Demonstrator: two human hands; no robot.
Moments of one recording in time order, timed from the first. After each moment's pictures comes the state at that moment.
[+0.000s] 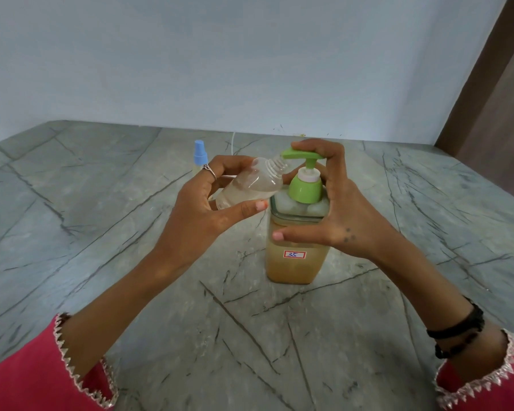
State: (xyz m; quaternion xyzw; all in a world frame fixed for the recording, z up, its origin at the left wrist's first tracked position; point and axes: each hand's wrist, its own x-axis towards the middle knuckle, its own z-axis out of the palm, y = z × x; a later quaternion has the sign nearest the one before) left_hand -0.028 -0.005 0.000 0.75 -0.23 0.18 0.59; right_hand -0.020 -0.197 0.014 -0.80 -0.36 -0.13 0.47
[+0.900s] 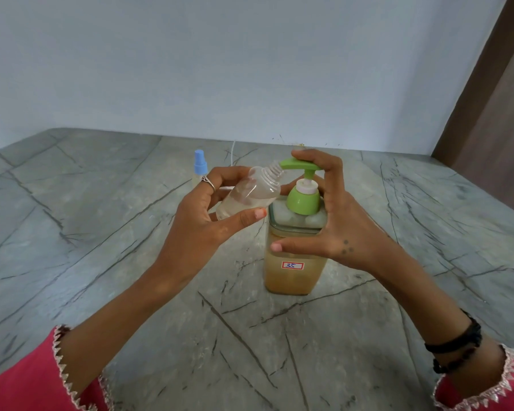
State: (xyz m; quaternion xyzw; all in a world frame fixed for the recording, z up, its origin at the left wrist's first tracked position) left_hand -0.029 -0.008 -0.001 0.74 -0.22 0.20 0.60; right_hand -0.019 -0.201 0.014 -0.80 -0.36 -0.13 0.46
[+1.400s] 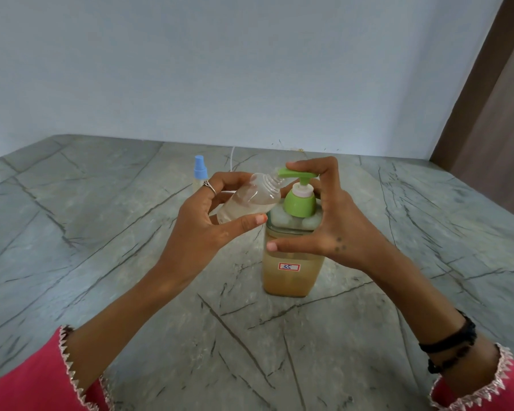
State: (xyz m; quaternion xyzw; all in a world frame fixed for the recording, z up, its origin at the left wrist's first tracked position) left_hand -0.028 -0.009 -0.001 0.75 -0.22 0.20 0.59; right_hand -0.019 -0.200 0.016 -0.80 -0.35 -0.13 0.47
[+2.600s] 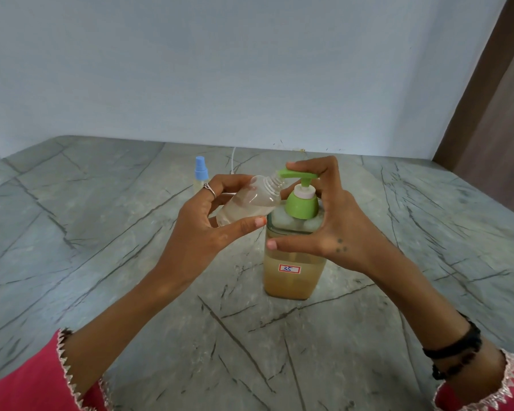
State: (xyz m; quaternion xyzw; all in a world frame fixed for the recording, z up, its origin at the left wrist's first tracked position) left_hand -0.026 -0.008 -0.003 0.74 -0.23 0.20 0.60; right_hand -0.019 -0.201 0.015 -0.80 -0.34 -0.14 0.47
